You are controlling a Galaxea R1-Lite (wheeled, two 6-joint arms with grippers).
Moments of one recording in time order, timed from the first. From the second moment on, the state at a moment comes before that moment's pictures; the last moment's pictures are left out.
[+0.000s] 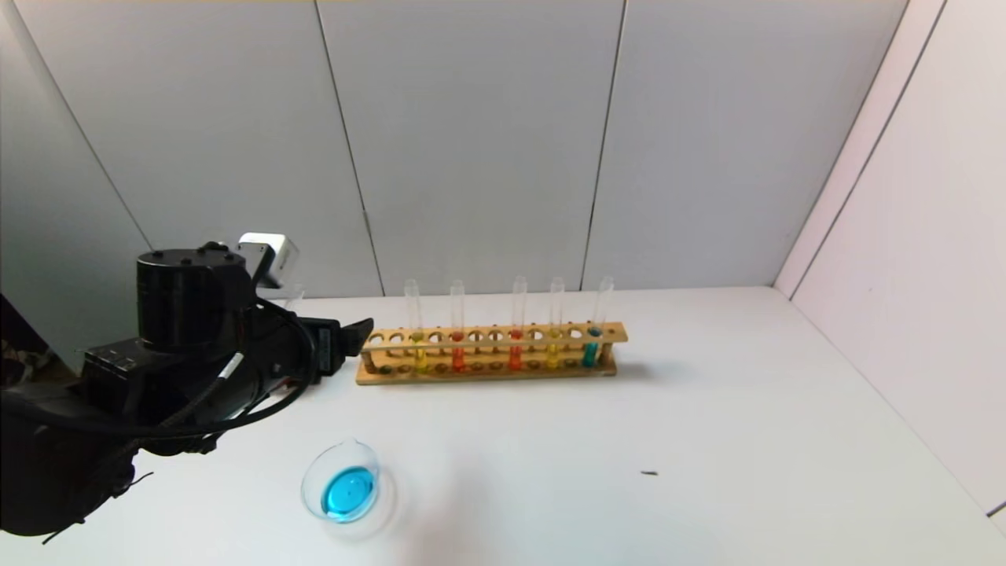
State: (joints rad) left arm -0.38 1.61 -0.62 -0.67 0.24 -0.10; right arm 0.00 0.00 -0.02 0.04 -0.01 0.01
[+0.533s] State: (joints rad) left arm -0.48 1.78 -0.68 -0.85 0.34 -0.10; right arm 0.00 0.00 -0.02 0.04 -0.01 0.01
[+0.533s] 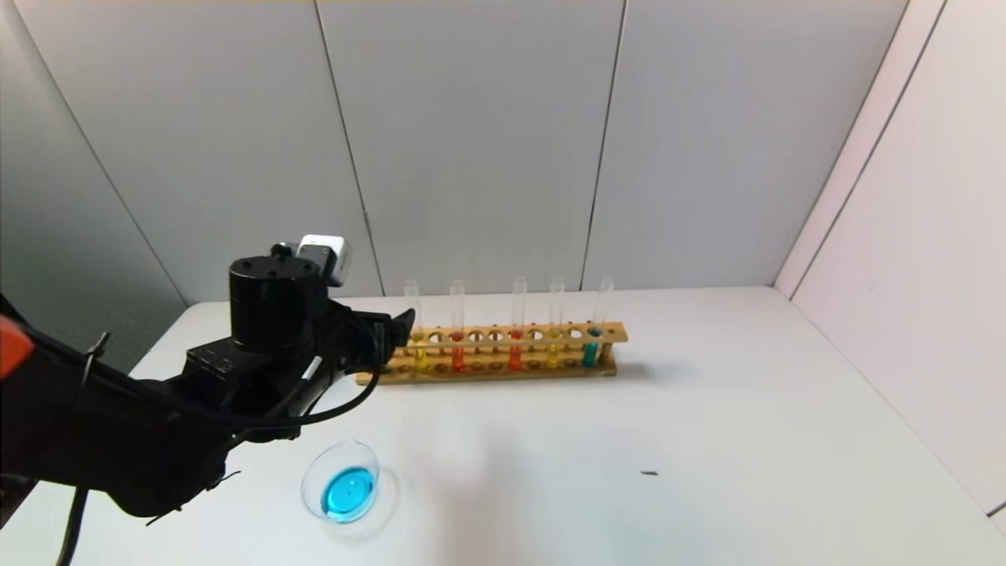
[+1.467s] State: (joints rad) left arm -0.48 2.04 -0.92 -0.85 0.40 -0.10; right arm 0.00 0.00 -0.02 0.04 -0.01 0.01
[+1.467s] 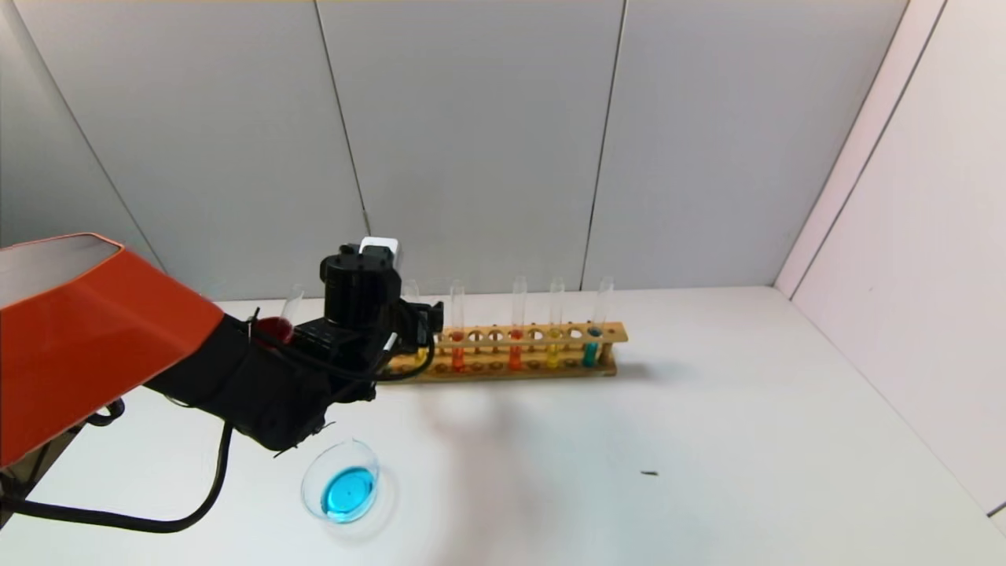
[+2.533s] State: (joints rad) left arm -0.48 2.10 -0.97 -0.86 0.40 -0.09; right arm 0.00 0.00 -0.02 0.04 -0.01 0.01
